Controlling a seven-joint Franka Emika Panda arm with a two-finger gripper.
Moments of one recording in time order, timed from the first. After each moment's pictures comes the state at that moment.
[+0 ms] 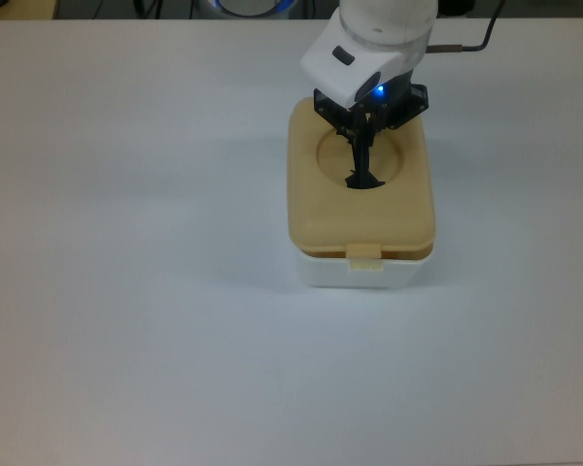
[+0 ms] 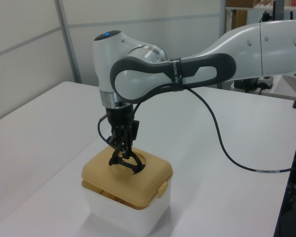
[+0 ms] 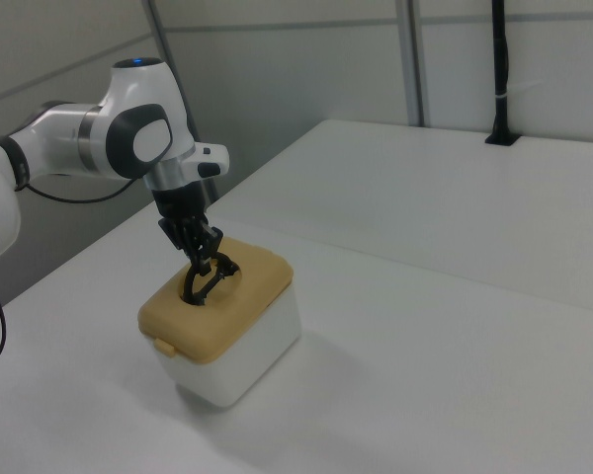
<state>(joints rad) 0.29 0.31 0.02 -1.42 0.03 1.71 0.25</state>
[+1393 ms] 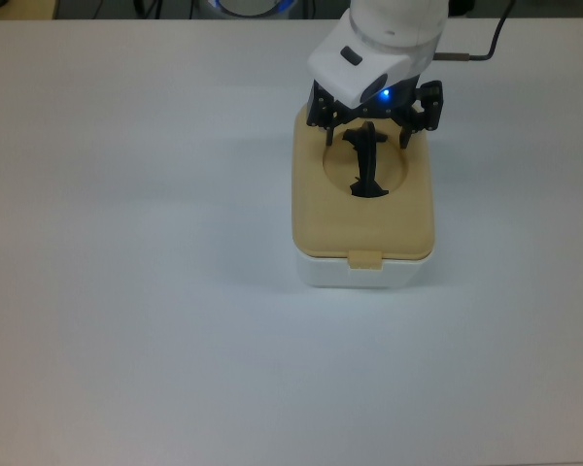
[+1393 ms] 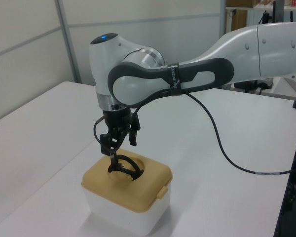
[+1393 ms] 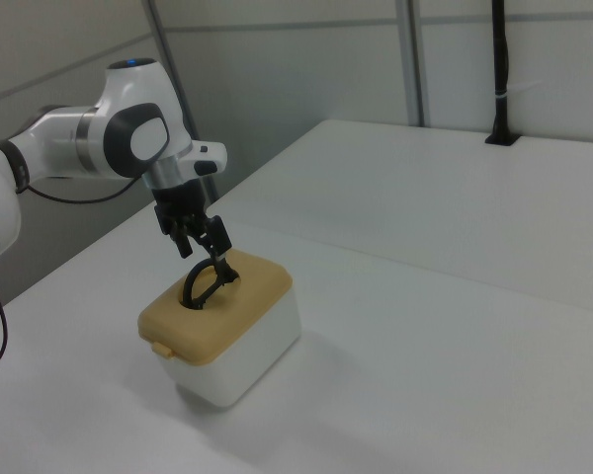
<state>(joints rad) 0.30 0.32 0.02 -1.40 -0.01 1.73 0.32</state>
